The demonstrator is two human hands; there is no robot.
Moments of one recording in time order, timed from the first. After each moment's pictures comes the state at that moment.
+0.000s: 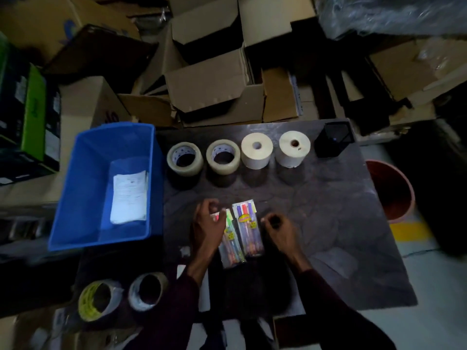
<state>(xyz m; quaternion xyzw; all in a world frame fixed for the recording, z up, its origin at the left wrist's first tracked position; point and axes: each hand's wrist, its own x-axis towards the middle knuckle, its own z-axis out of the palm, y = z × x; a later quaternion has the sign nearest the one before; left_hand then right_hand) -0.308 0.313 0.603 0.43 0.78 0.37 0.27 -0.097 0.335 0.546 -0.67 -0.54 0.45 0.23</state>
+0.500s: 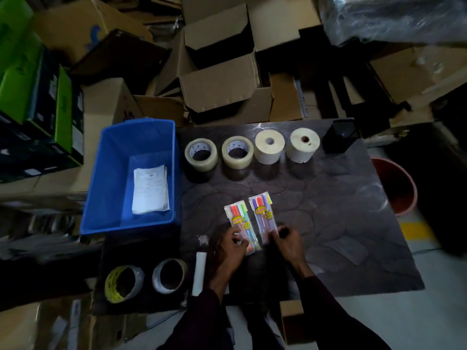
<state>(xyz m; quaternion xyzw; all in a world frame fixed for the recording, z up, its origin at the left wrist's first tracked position) -0.290 0.236 0.576 0.33 0.76 0.30 0.47 -0.120 0.276 0.543 -0.73 -0.48 0.43 0.22</state>
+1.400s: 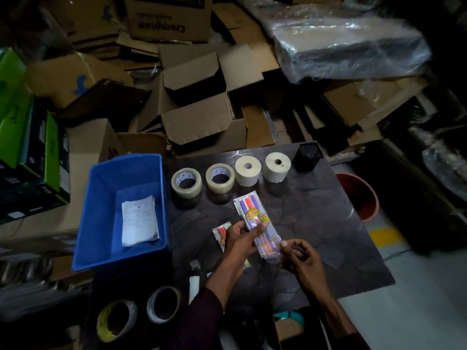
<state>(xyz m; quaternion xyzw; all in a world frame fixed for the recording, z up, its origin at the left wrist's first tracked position) -0.254 0.275 0.707 0.18 0.53 0.45 0.69 -0.103 0.224 0.701 -0.59 -0.31 0.56 0.49</state>
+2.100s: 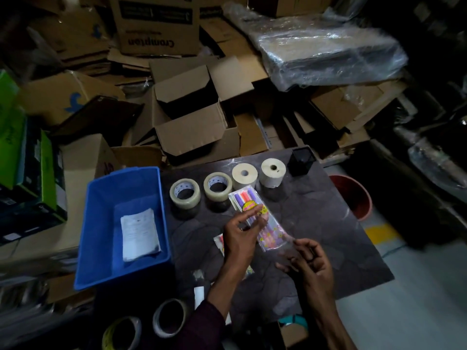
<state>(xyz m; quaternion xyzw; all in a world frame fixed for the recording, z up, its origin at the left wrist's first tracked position) -0.267 0.277 0.754 0.34 0.50 0.55 0.57 -0.136 0.198 0.749 -0.52 -0.23 0.54 0.62</state>
